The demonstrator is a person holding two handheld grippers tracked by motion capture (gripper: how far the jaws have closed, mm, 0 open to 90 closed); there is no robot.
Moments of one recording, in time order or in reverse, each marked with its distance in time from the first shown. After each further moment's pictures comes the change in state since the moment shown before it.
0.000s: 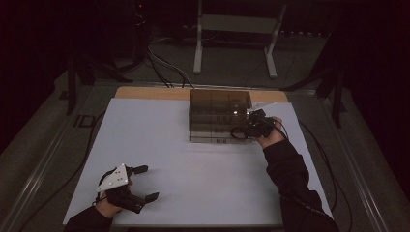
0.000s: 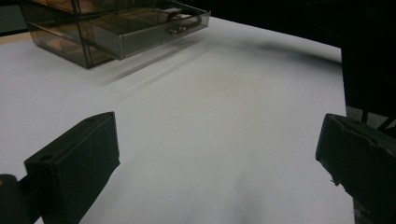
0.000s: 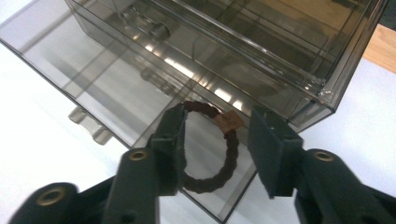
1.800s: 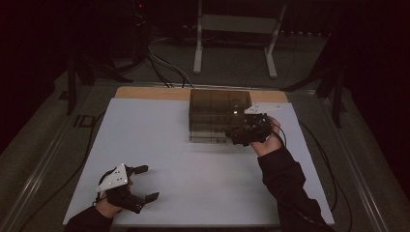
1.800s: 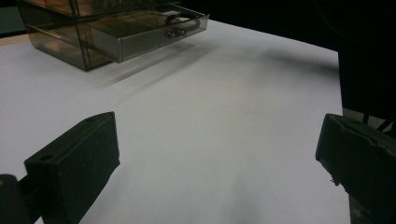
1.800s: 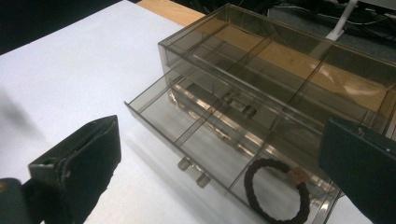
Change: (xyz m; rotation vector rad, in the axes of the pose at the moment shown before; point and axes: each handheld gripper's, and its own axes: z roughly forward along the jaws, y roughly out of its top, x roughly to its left) left arm -0.001 0.002 -0.001 -0.011 -0.005 0.000; right arm 0.048 0.009 -0.047 -0.239 0.104 -0.009
